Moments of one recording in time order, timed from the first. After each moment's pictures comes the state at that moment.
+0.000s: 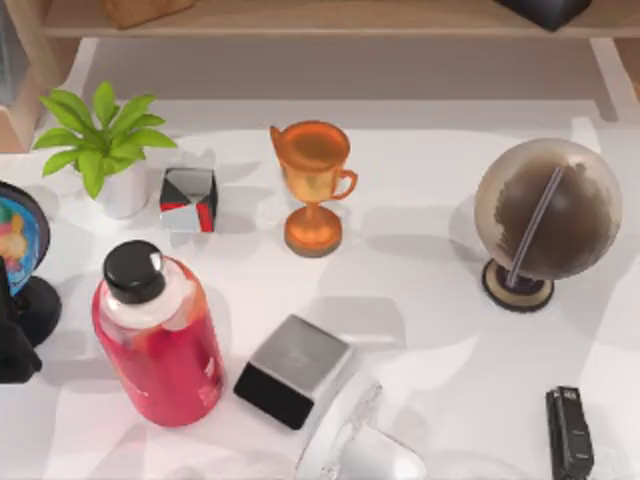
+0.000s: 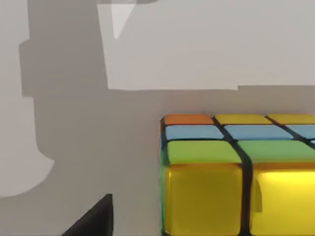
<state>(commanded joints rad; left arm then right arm) 0.00 0.00 0.00 0.00 0.00 0.00 -0.38 2.50 2.26 -1.15 -0.08 -0.44</state>
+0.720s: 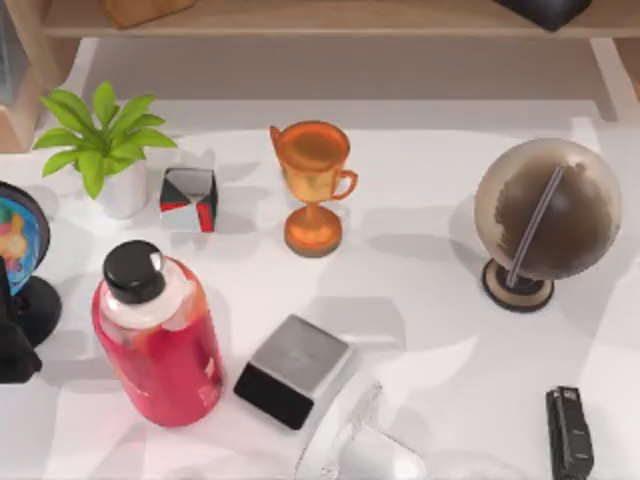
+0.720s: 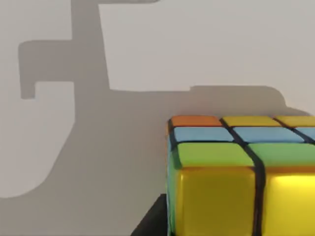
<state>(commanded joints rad) 0.00 0.00 0.00 0.00 0.00 0.00 -0.38 2.50 2.26 -1.15 -0.08 -0.44</state>
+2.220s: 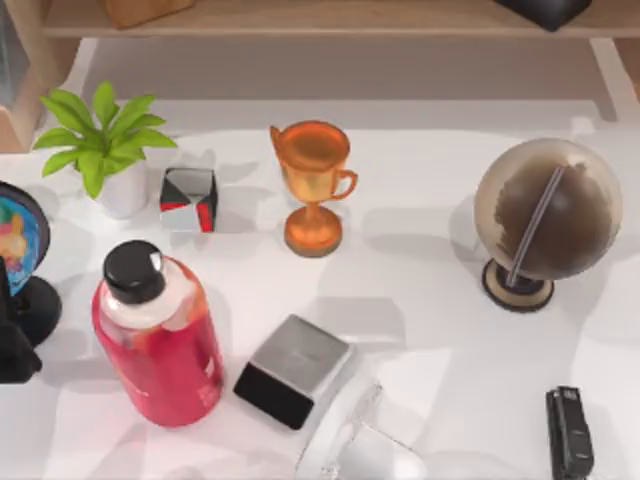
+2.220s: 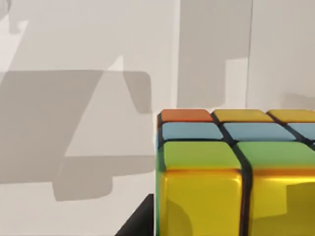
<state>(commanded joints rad) 0.00 0.00 0.00 0.00 0.00 0.00 -0.45 2.42 2.45 -1.30 0.04 -0.48</state>
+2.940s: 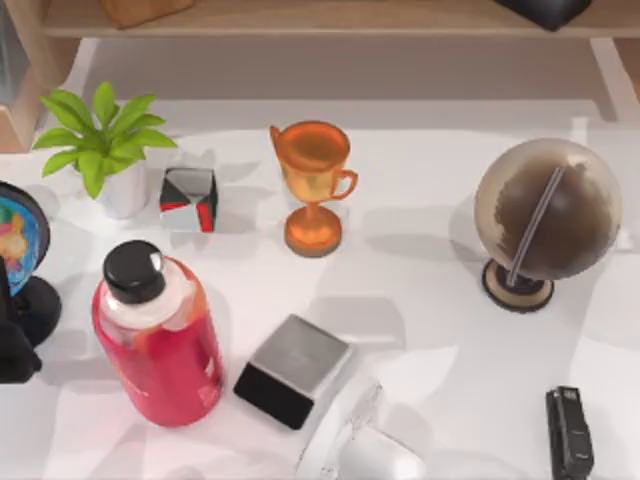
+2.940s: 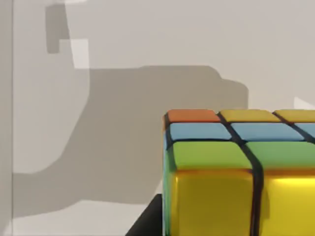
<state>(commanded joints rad) 0.00 0.00 0.00 0.00 0.00 0.00 -0.39 2.51 2.40 -1.28 -0.08 -0.44</state>
